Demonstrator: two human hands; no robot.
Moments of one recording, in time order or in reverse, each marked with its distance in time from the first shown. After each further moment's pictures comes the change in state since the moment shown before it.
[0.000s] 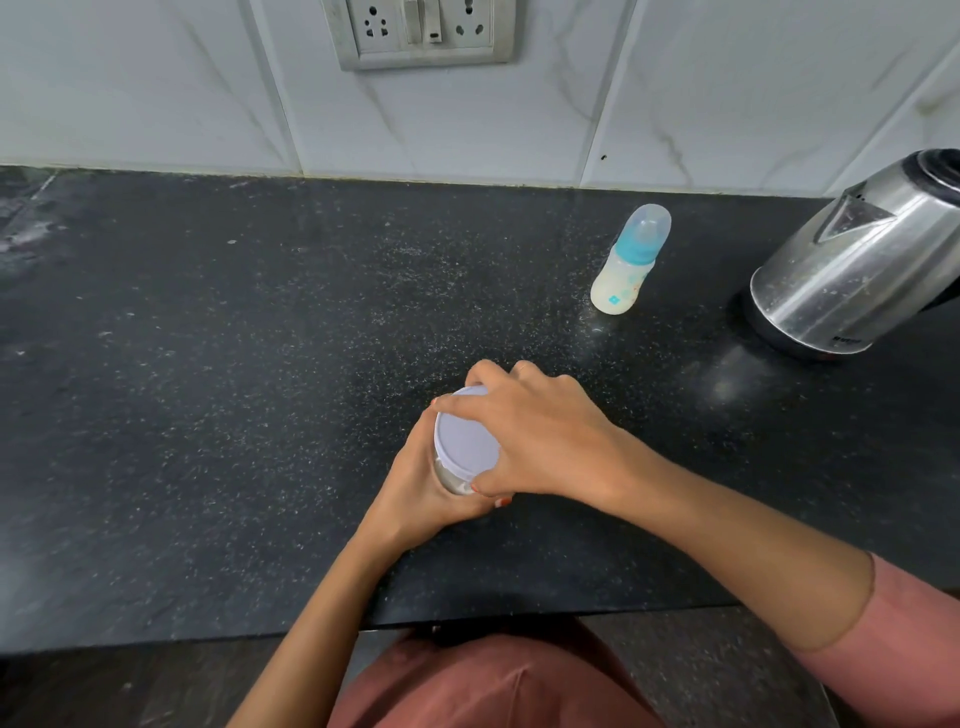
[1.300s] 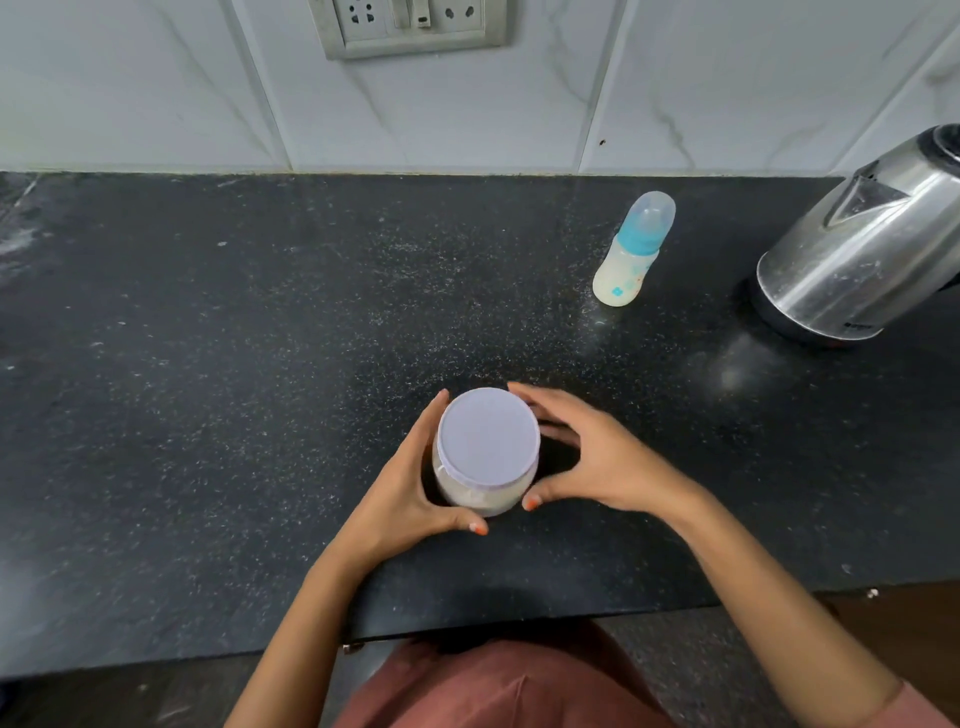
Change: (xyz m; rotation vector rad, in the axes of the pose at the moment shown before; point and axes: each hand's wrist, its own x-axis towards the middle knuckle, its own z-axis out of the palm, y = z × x) left_hand 0.002 -0.022 -0.024 0.138 -0.154 0.002; right_hand -0.007 0.057 0.077 1.082 0.098 0.053
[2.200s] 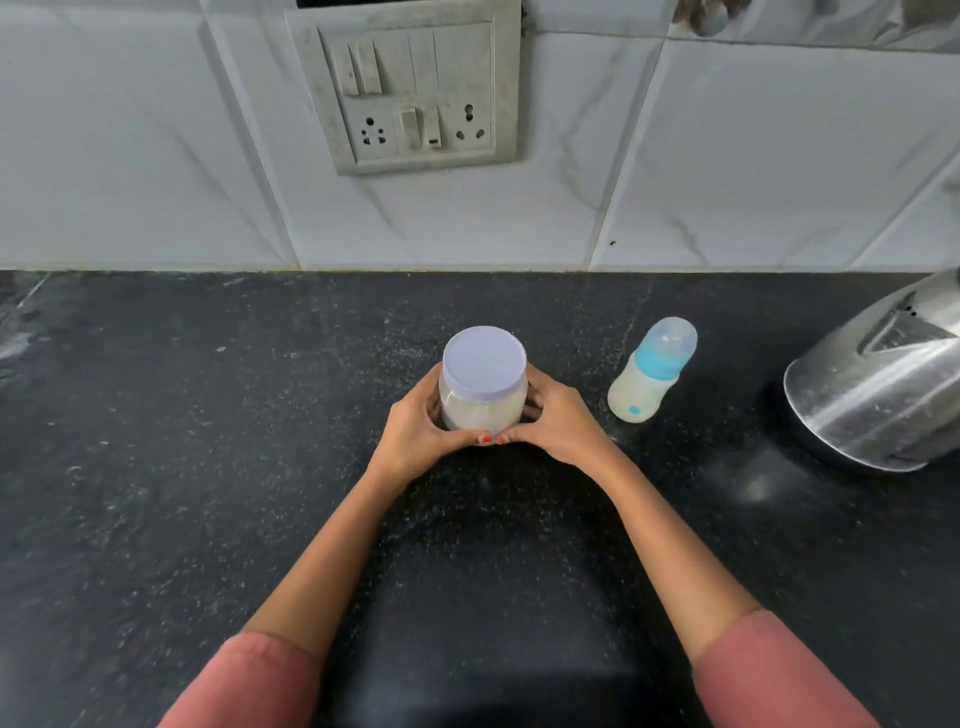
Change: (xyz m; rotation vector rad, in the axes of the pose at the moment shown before) left_hand 0.174 0.010 -0.057 -0.021 0.241 0.030; right_hand 0.160 0.003 -0.066 0.029 0.230 0.023
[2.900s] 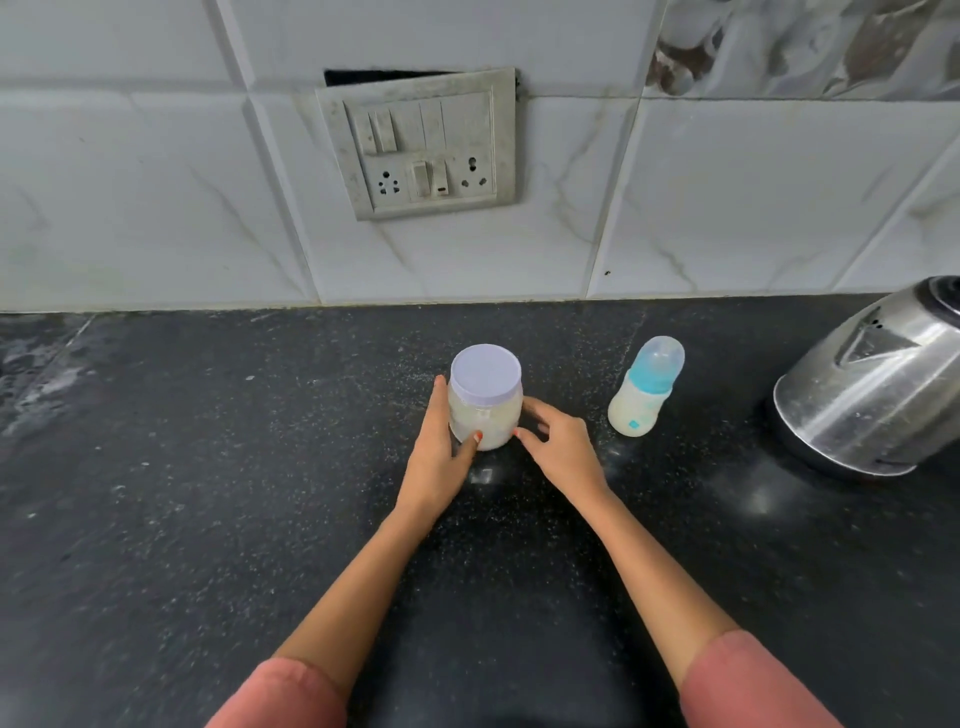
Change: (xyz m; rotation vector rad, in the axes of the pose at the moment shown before) left_hand -0.014 -0.004 0.014 0.222 0.117 0.014; right_hand -0.009 0.015 0.022 -0.149 0.263 0.030
